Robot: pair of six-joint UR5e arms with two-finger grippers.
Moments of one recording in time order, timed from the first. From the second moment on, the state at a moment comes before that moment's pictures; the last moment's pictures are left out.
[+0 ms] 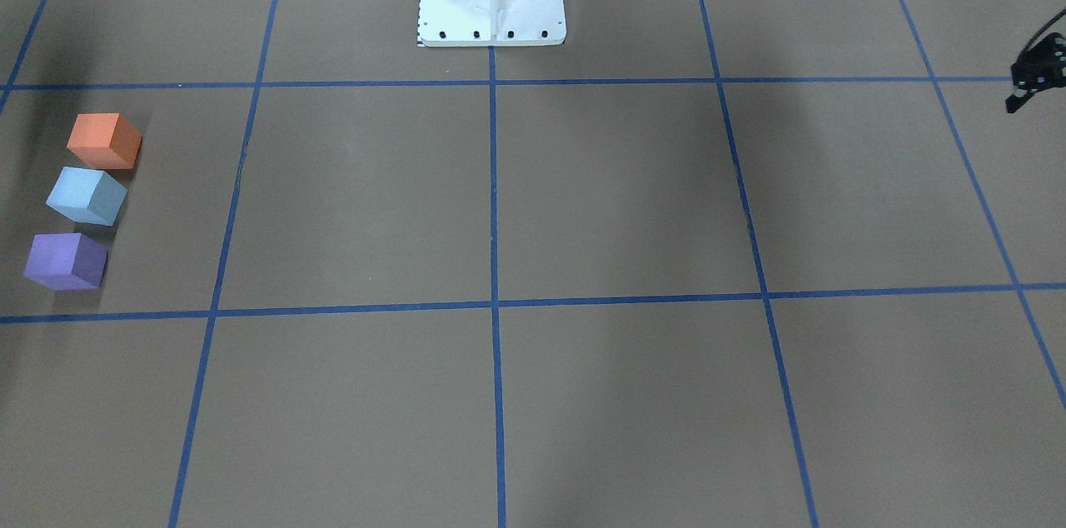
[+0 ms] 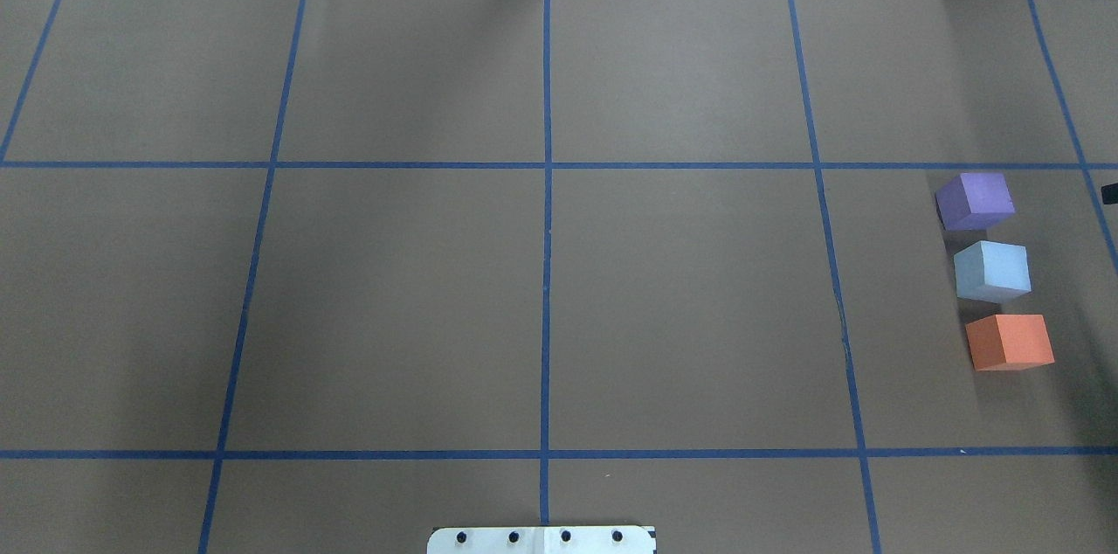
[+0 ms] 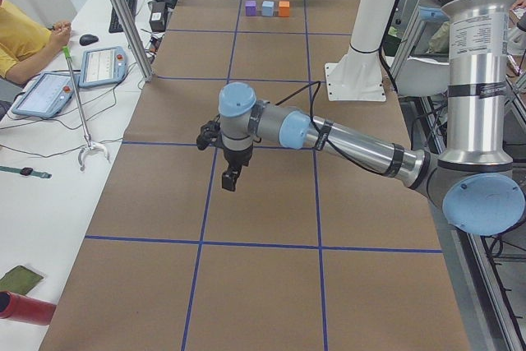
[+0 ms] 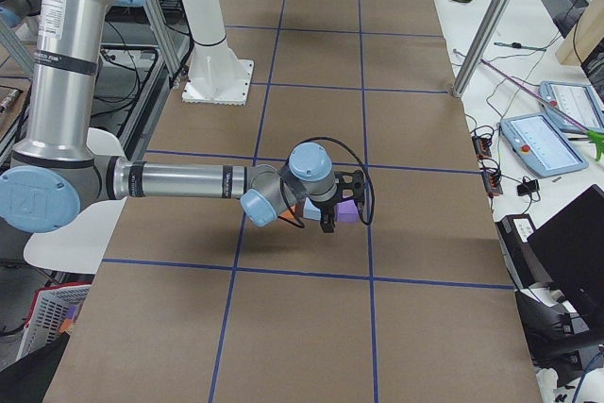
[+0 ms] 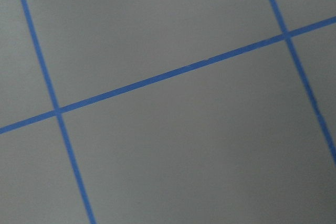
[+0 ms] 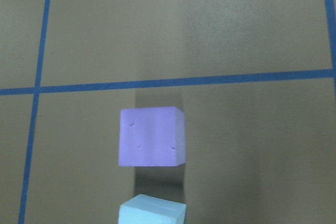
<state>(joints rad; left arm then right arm) -1.45 -1.49 -1.91 -1.53 -2.33 0.11 1.37 -1.76 1.74 -0.97 2.40 0.52</state>
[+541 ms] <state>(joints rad) -1.58 -1.41 -1.81 -1.54 -2.36 0.23 1.48 -1.77 1.83 -1.26 2.41 0.27</state>
